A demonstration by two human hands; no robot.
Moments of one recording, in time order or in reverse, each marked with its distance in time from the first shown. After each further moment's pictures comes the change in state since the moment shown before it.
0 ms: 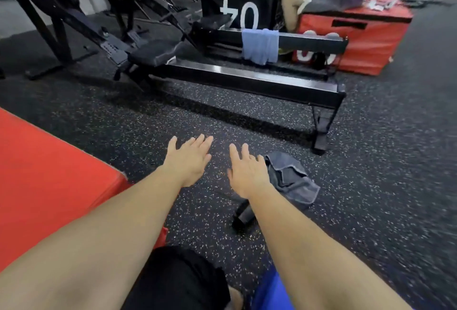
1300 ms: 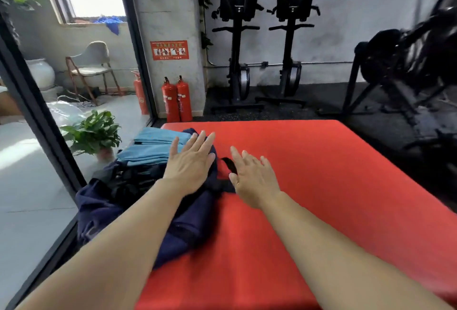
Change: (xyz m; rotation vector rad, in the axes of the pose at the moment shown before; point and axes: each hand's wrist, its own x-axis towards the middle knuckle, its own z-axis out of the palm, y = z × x) left_hand -0.618 -0.424 0.022 -0.002 0.411 -1.110; right_hand -0.240 -0.677 -0.057 0.078 0.116 -1.187
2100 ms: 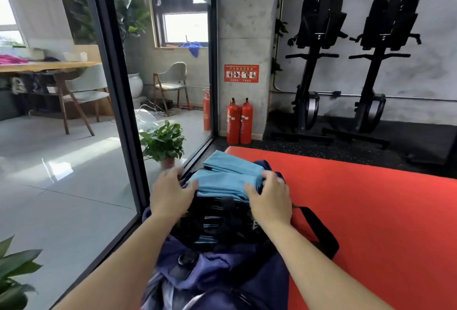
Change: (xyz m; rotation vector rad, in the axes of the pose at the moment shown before) left_hand -0.009 -0.174 0.027 -0.467 0.354 -0.703; right_hand 0.118 -0.109 0.043 0.607 0.245 0.173
